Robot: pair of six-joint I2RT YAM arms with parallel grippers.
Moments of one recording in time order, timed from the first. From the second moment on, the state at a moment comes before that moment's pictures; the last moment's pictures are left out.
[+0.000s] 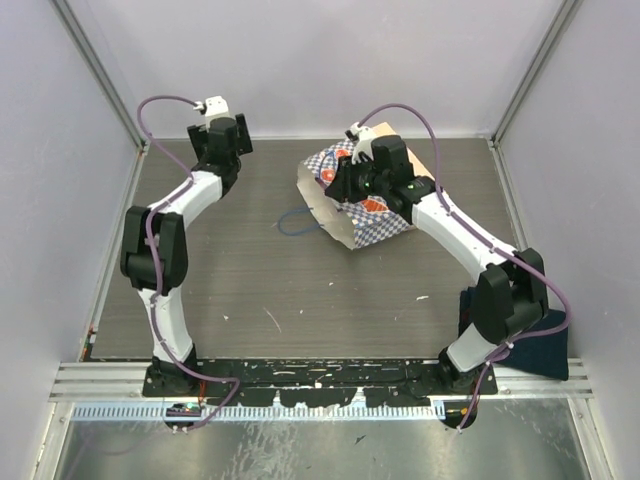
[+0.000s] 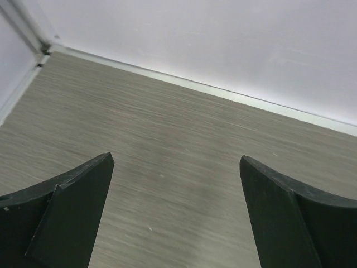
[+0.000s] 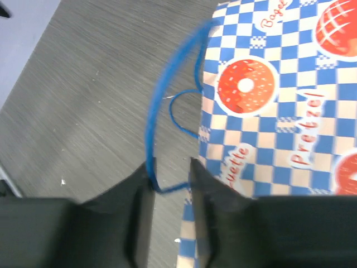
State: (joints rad) left arm -0.22 2.02 1.57 0.16 -0.53 -0.18; right arm 0.45 1.61 1.34 -0.23 -0.36 0.25
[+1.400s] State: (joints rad) left arm -0.54 1.29 0.52 0.48 -0.31 -0.33; right arm 0.74 1.08 1.29 -0.14 0.24 0.75
